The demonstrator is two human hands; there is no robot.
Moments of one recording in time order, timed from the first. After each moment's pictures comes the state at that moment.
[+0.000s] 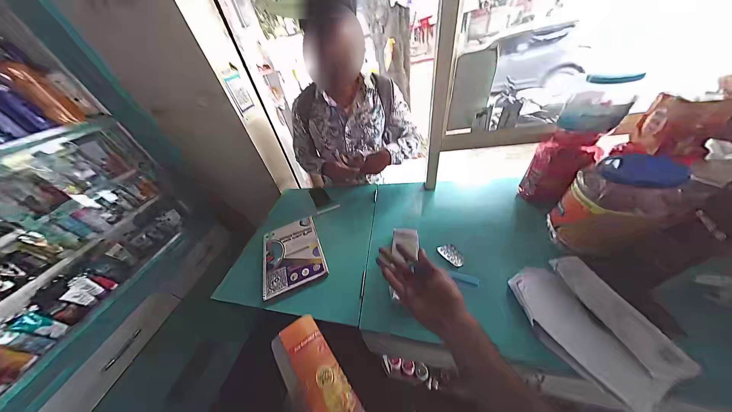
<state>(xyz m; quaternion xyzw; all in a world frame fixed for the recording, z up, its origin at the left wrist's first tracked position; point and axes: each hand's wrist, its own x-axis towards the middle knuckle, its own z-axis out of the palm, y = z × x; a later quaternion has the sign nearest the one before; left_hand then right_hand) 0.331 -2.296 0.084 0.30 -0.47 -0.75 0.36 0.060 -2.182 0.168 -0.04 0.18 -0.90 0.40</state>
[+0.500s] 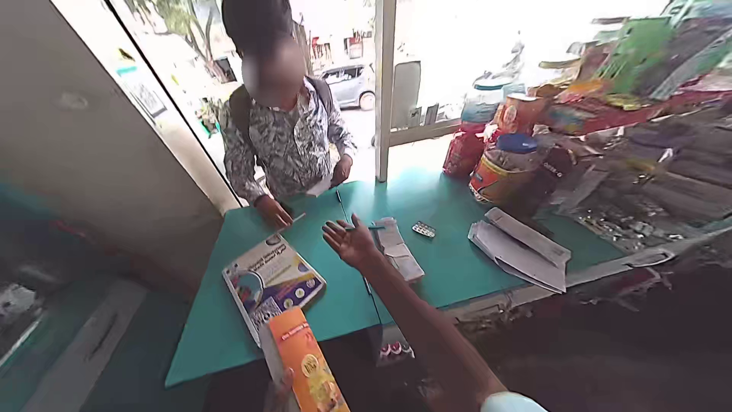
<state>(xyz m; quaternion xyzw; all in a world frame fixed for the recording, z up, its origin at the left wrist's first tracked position) 0.337 -2.503 0.089 0.12 -0.53 -0.83 0.16 0.039 -2.387 0.172 0.07 0.26 -0.92 0.26</state>
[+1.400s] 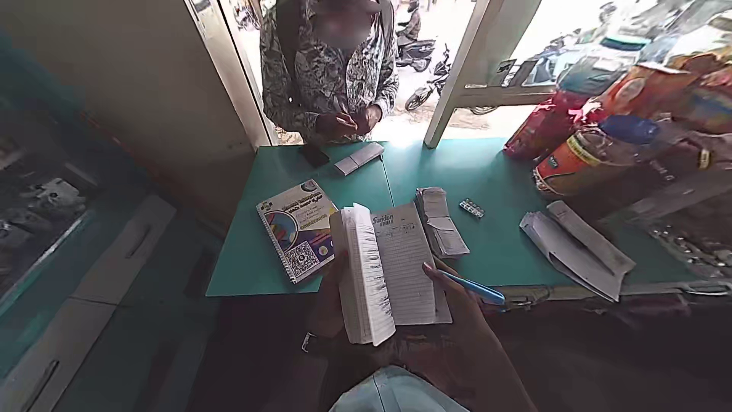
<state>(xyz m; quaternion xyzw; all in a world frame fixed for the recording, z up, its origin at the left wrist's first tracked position) 0.245 -2.519 0.123 0.09 -0.38 -0.92 0.05 0.197 -2.311 0.135 -0.01 0.55 -0.82 0.16</state>
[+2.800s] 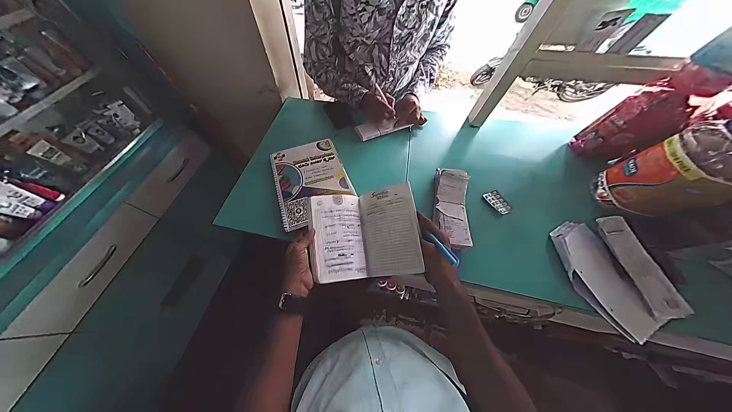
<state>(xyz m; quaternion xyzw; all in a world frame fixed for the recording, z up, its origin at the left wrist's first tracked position) 0.253 -2.514 0.048 0.37 -0.41 -0.79 0.25 0.098 -2.278 0.038 -0.17 0.66 -0.72 0.12</state>
